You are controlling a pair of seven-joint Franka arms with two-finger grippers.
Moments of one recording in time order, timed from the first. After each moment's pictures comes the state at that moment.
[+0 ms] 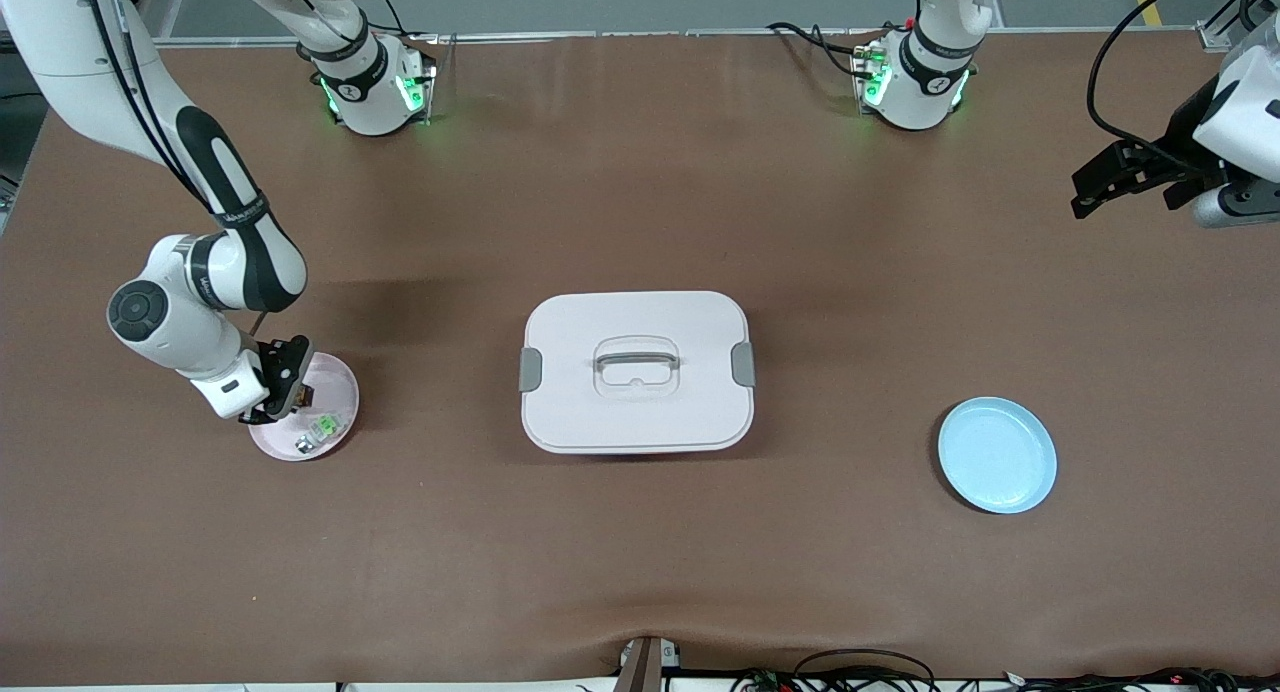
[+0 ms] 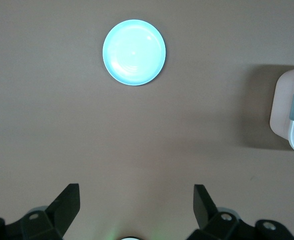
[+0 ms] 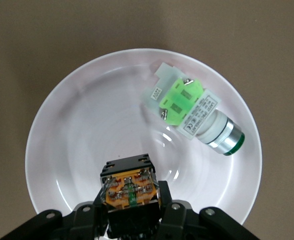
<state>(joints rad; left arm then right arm) 0.03 -0.07 -0.13 -1.61 0.02 1.52 -0.17 -0.14 0.50 0.04 -2.06 -0.08 2.62 -1.40</state>
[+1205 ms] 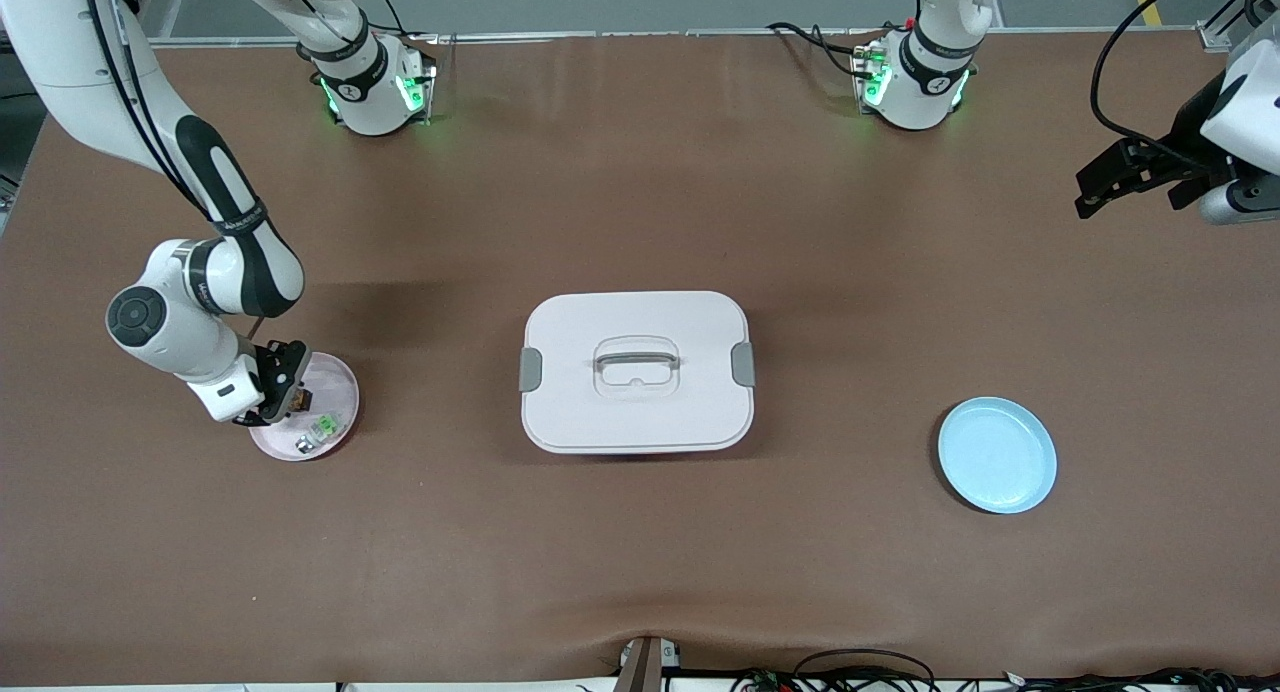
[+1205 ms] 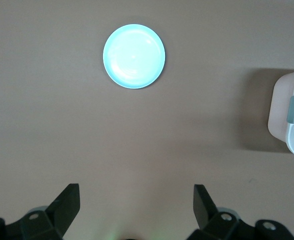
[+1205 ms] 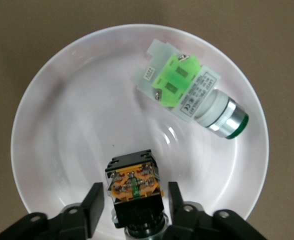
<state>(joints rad) 0.03 -0.07 -0.12 -1.60 0.02 1.52 -0.17 -0.14 0.53 0.02 -2.05 -0.08 2.62 -1.37</state>
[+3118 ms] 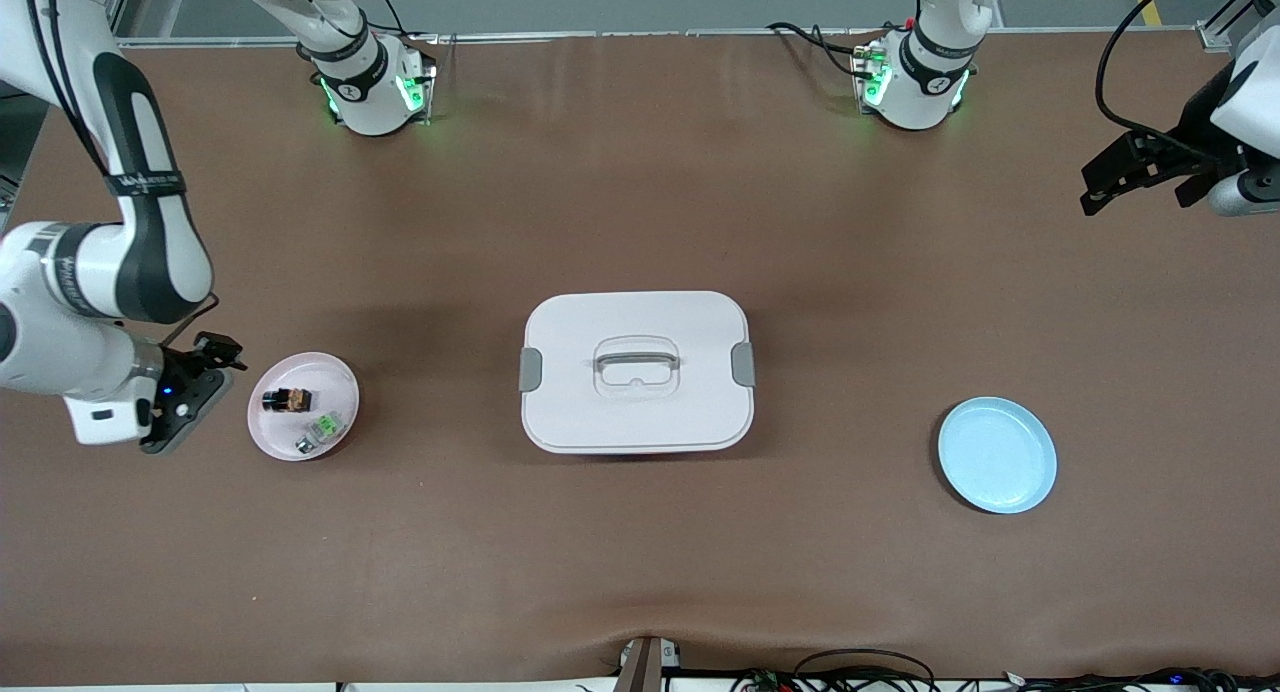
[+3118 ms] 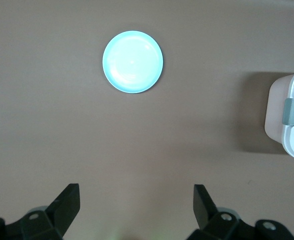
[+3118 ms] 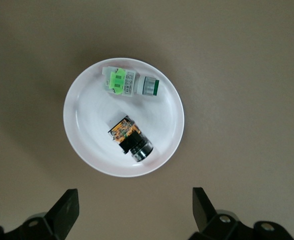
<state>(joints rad) 0.03 -0.07 -0.12 -1.58 0.02 1.52 -0.15 -0.13 0.42 0.03 -1.66 -0.08 1.96 -0.93</state>
